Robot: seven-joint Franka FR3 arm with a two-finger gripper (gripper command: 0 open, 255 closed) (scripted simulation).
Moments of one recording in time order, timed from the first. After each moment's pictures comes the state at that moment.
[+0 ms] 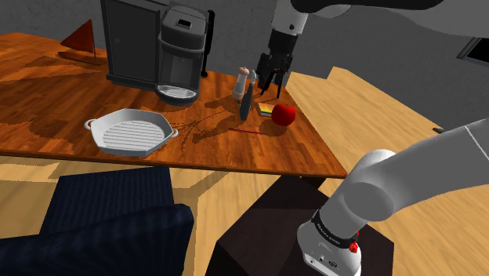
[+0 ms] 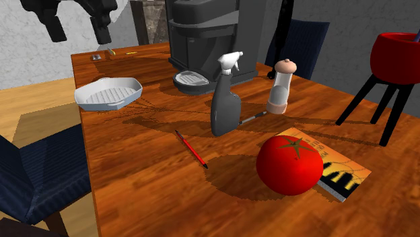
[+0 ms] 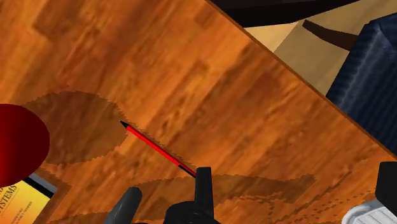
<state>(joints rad) -0.08 -0.49 -0.01 -2.21 -0.03 1.70 -0.03</state>
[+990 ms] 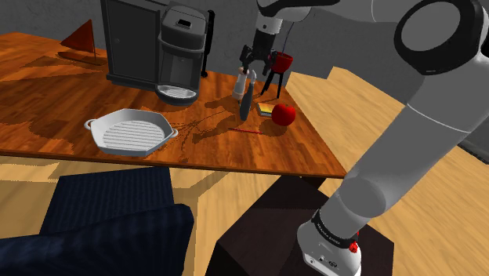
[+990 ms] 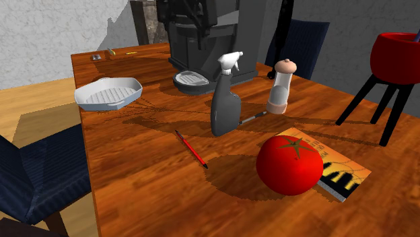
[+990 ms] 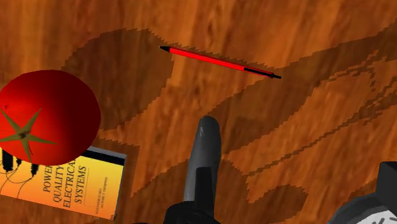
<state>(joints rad) -0.20 0.00 -0.10 -1.80 -0.02 1.82 0.17</state>
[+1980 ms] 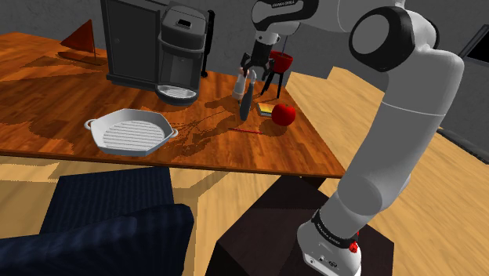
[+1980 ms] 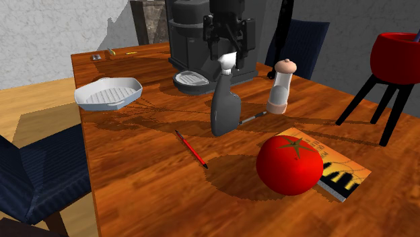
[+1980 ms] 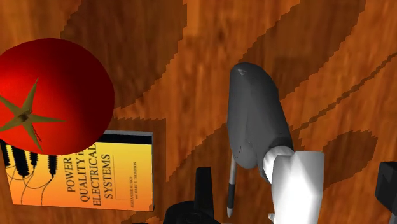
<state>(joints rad) -0.26 0.24 -0.16 -1.63 0.02 1.90 0.25</state>
